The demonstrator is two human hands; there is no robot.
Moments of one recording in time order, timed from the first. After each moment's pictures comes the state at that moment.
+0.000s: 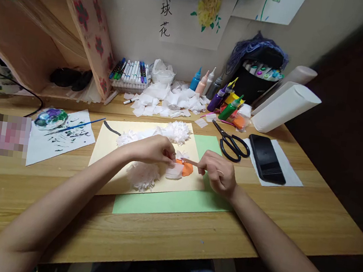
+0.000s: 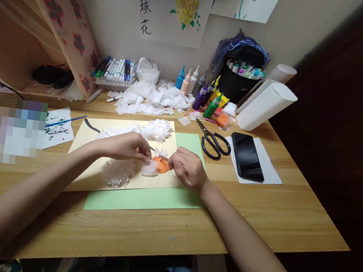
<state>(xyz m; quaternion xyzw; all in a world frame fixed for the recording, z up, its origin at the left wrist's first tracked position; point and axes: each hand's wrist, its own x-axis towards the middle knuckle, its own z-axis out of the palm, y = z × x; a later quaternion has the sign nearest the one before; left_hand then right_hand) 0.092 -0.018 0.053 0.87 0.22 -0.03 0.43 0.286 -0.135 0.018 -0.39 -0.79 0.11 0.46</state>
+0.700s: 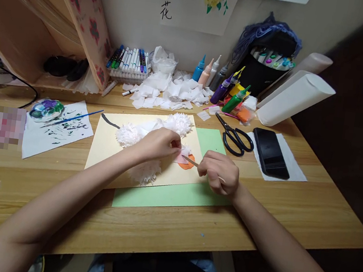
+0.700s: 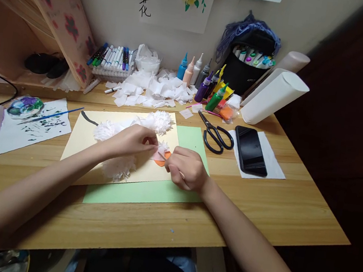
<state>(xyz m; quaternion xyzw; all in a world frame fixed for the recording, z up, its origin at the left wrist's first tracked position) 0.106 -0.032 0.041 0.90 0.31 0.05 0.30 0.281 -0.141 0.020 -0.33 -0.83 0.05 0.45</state>
